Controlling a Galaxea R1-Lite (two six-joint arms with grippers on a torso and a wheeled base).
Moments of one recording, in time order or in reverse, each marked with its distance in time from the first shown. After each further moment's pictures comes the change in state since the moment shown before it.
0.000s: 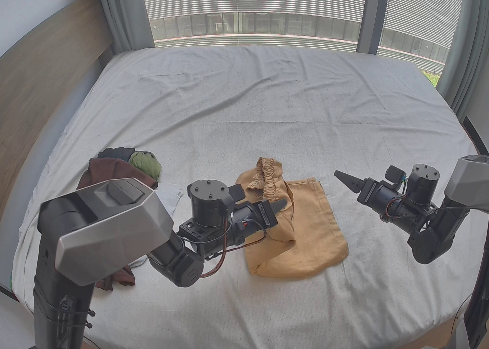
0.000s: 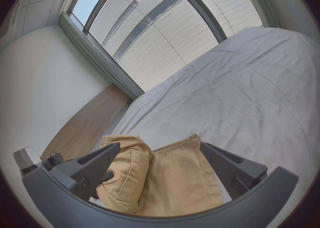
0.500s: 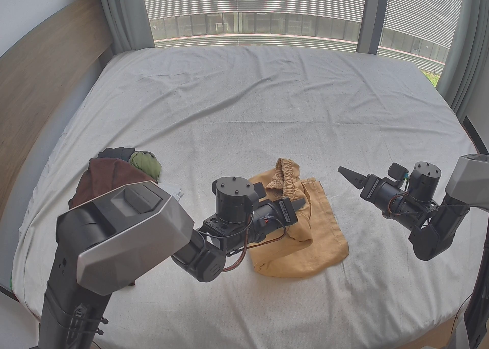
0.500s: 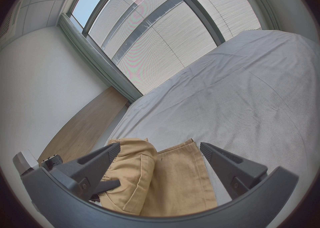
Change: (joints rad) left arm -0.052 0.069 -0.189 0.134 0.006 -0.033; right arm -0.027 0.008 -0.024 0.001 0.001 0.000
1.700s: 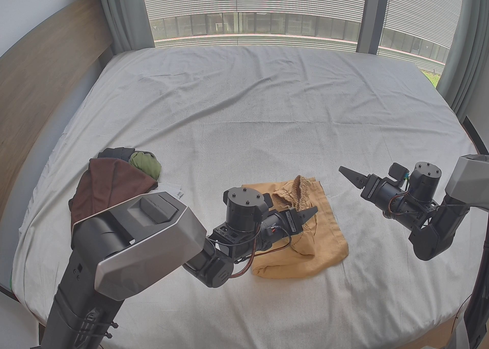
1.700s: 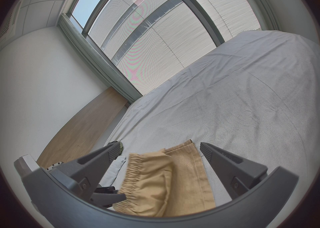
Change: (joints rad) left arm -0.023 0.066 -0.043 0.021 0.015 0.000; right arm -0.004 0.004 0.000 -0.006 0.000 0.000
